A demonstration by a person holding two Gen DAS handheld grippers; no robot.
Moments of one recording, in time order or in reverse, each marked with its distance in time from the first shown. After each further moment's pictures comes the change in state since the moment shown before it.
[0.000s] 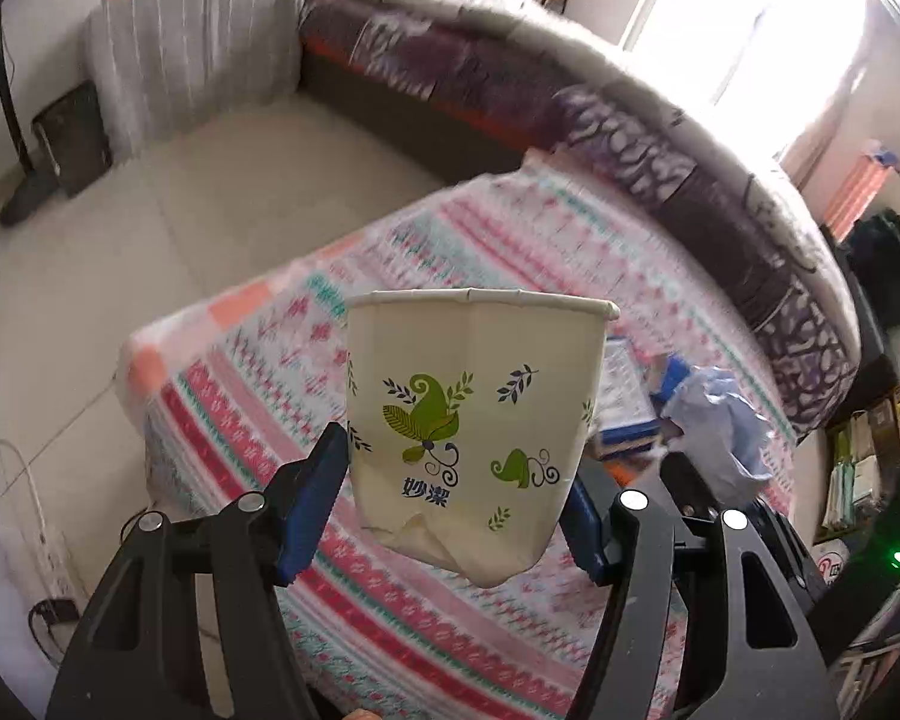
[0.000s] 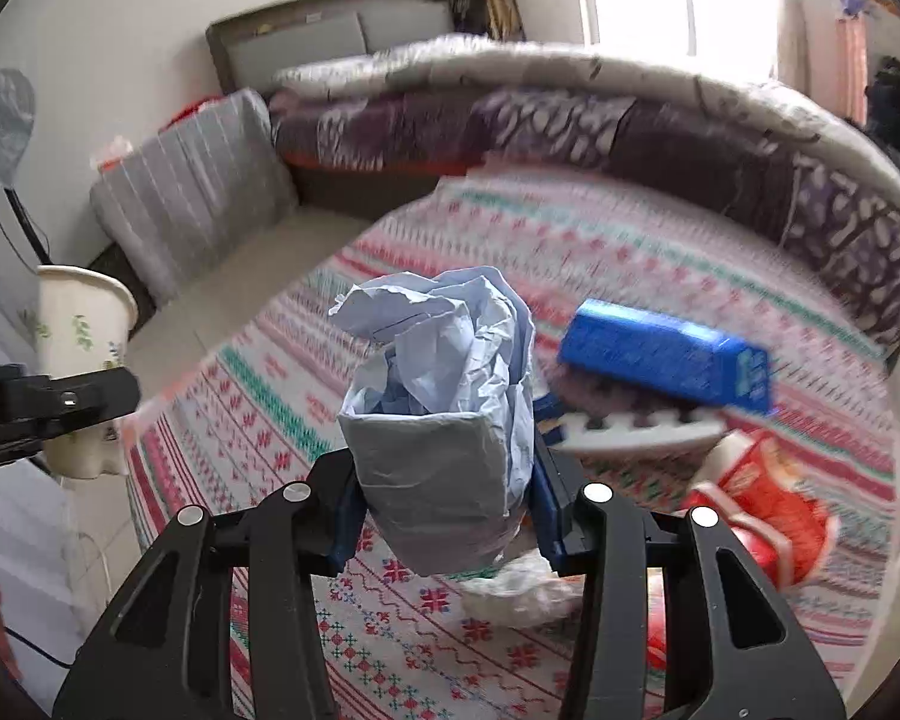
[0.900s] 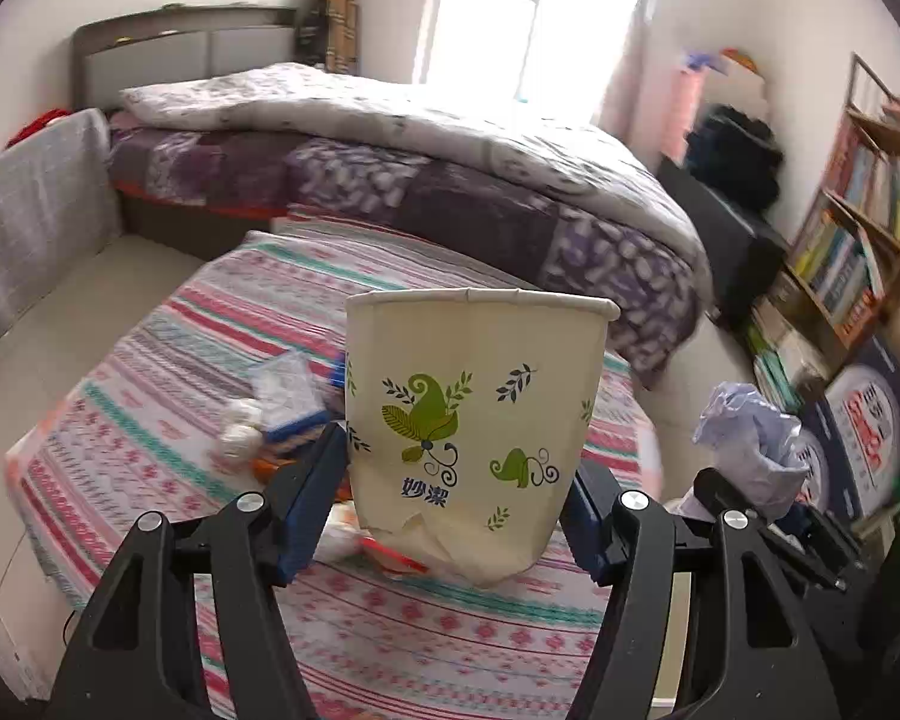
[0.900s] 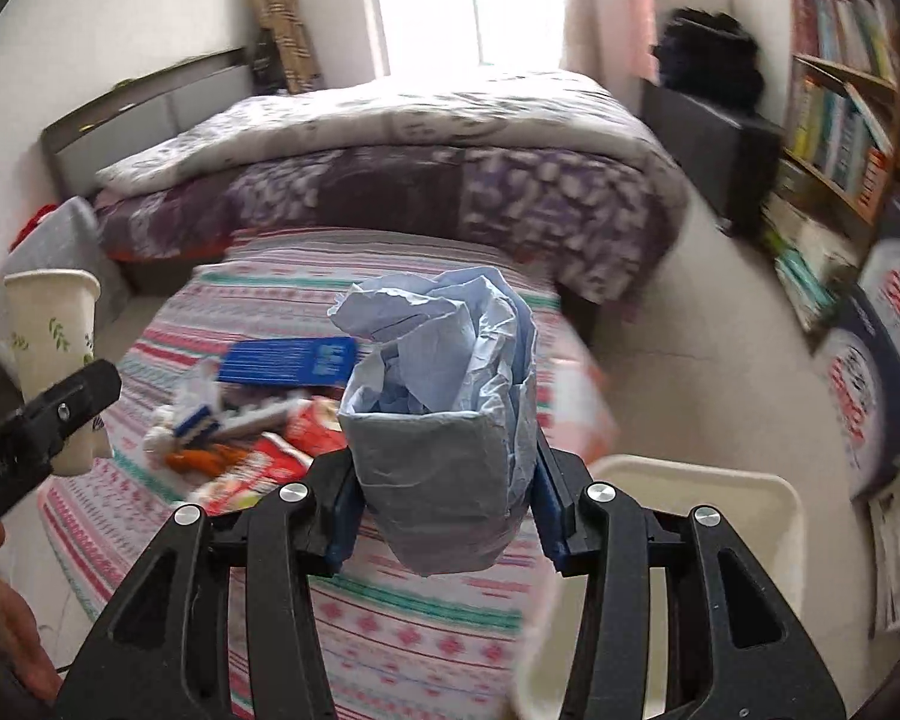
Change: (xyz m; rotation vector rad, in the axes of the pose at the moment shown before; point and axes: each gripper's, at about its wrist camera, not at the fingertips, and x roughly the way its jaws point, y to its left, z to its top) left arm -0.039 -0.212 -0.091 0.383 -0.151 -0.225; right arm -0.147 -0.190 -0.046 0.273 -0.031 -0.378
